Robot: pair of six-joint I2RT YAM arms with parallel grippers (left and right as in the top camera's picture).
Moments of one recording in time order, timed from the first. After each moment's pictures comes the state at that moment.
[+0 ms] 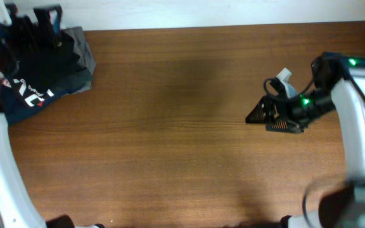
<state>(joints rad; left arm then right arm) 0.28 1.56 2.08 -0.92 0.52 0.06 -0.13 1.62 1.59 -1.69 -0.76 -0.28</state>
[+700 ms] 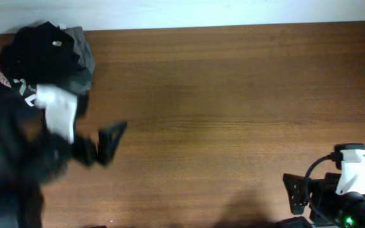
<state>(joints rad) 0.13 0.94 1.44 -1.08 0.66 0.21 0.18 0.79 1.61 -1.66 -0.09 0.28</state>
